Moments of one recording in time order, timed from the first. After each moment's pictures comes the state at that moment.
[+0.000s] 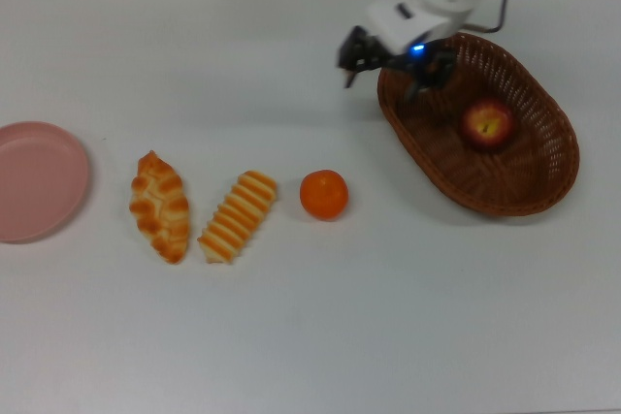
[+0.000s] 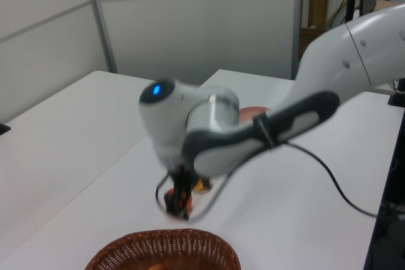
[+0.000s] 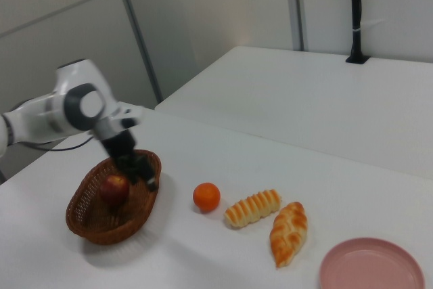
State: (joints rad) arm 0.34 0.20 0.06 -1.80 -0.23 1.94 0.56
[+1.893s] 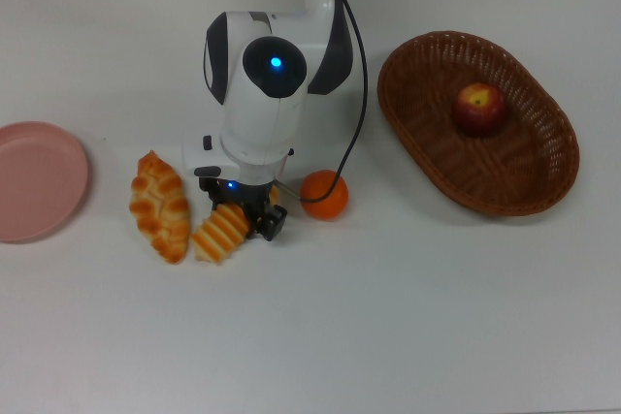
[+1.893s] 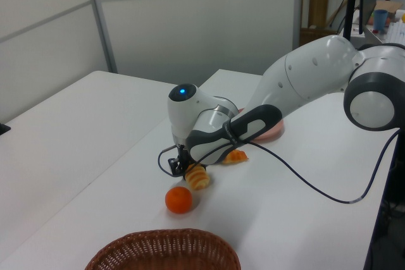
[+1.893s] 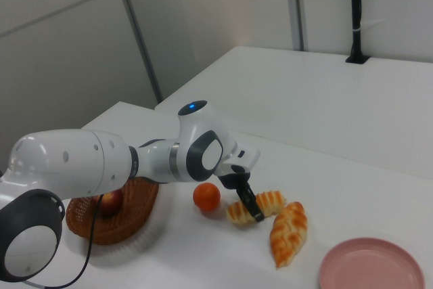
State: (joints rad) arm 0.06 0.58 0.00 -1.62 -0.30 2.34 0.86
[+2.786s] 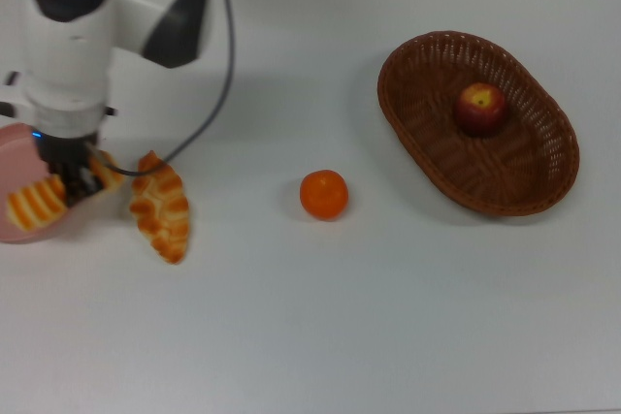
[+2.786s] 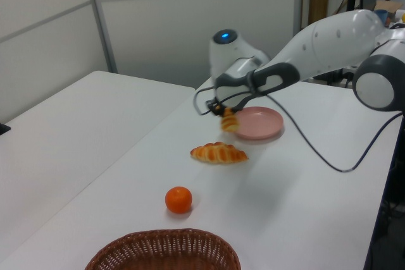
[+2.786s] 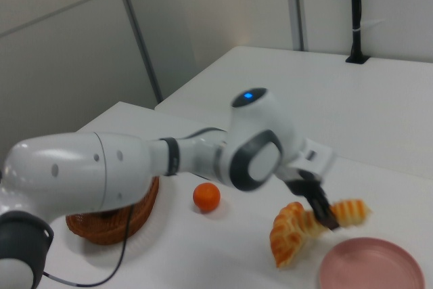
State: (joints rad) arm -0.12 0.51 -0.17 -1.57 -0.21 2.34 0.67
